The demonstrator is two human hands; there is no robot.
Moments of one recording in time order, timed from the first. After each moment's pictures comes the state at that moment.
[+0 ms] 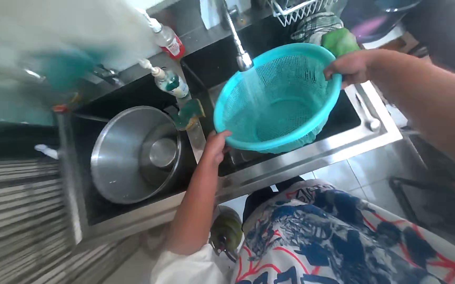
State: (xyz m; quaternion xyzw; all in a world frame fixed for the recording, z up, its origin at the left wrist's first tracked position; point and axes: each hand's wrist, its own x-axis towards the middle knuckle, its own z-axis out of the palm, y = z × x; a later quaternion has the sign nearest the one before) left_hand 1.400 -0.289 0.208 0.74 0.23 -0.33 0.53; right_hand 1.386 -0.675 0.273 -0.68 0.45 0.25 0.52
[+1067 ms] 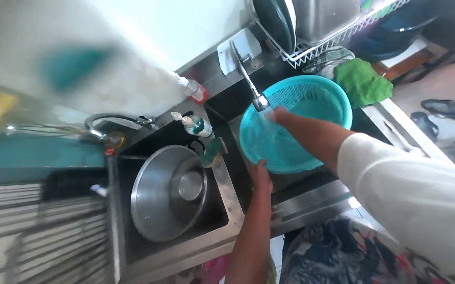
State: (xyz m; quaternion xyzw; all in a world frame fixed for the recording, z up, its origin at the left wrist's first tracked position) left_hand 1.385 -0.359 0.166 0.66 0.28 -0.20 0.66; right_hand 1.524 -0.540 0.134 -0.78 0.33 0.28 0.45
